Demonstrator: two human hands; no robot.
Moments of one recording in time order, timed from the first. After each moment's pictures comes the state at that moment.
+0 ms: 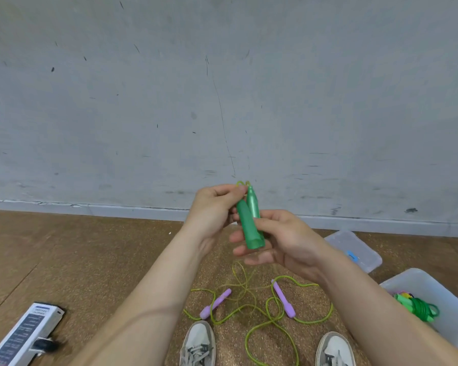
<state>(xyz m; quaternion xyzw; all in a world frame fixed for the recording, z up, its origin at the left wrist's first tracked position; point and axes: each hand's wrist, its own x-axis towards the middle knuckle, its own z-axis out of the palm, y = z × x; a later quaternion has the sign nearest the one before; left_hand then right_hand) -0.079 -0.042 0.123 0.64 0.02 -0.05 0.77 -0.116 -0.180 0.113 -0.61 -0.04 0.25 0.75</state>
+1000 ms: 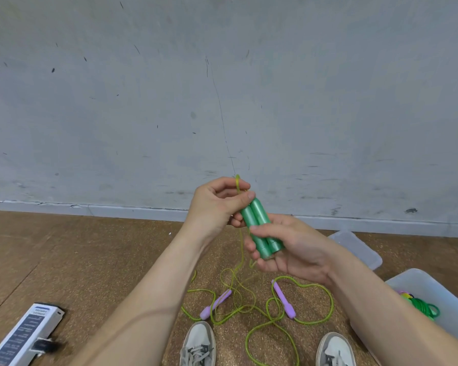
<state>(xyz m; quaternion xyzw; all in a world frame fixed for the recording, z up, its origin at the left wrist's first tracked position) -0.085 -0.037 0.127 0.67 -0.04 0.00 0.74 -0.118 -0.191 0.113 -0.56 -0.05 0.33 0.76</state>
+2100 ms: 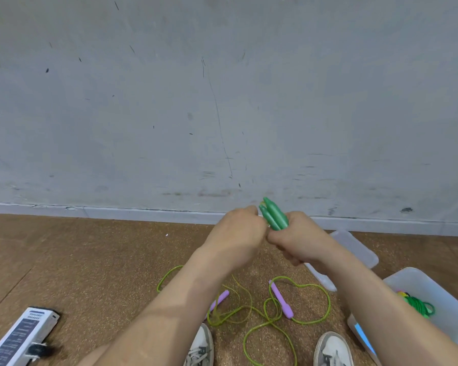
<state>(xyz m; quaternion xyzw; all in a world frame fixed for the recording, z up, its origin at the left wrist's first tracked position) -0.094 -0.065 0.110 0.96 -0.28 0.06 0.01 -0.100 -0.208 0.096 -0.84 0.05 0.13 0.53</state>
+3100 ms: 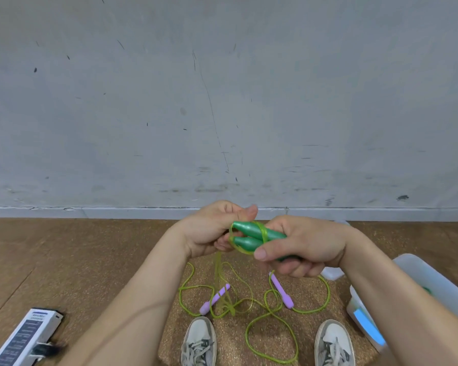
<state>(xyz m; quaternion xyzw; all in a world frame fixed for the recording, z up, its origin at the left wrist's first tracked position) -0.091 -0.027 0.118 0.65 -0.18 -0.35 0.65 -0.127 -0.218 0.135 -0.69 -0.19 0.44 0.55</state>
